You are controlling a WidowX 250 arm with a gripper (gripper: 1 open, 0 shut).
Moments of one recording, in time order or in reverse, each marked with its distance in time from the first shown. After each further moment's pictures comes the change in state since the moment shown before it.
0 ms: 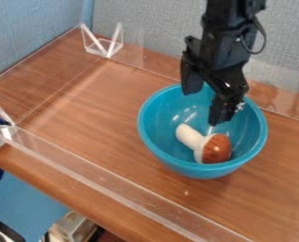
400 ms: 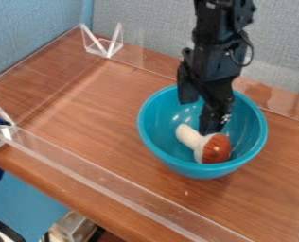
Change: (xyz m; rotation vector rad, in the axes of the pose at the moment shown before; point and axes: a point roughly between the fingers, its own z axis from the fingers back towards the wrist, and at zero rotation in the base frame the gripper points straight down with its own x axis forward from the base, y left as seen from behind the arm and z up) arm -0.007 0.003 -0.017 -0.034 0.012 -0.102
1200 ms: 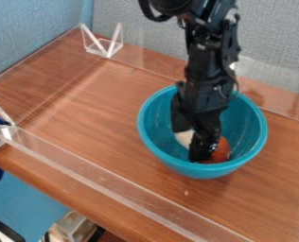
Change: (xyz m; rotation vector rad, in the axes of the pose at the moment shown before) arm -0.006 -0.002 -0.044 -0.042 0.044 0.008
